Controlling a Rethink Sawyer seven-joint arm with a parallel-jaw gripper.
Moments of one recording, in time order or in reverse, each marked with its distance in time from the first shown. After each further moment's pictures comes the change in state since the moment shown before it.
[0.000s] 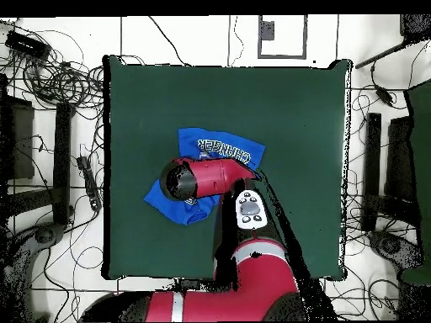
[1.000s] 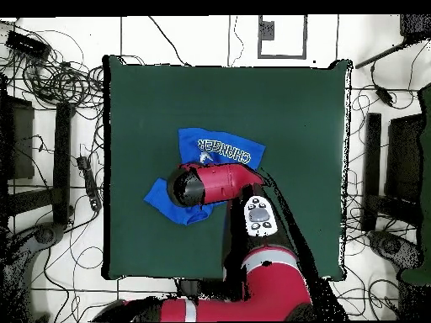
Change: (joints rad) arm -0.032 -0.036 0.002 0.051 -0.050 -0.008 0.000
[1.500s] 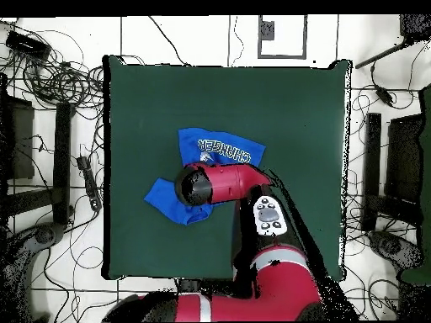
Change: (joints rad) arm -0.029 0.008 0.003 -0.001 0.000 0.000 0.000
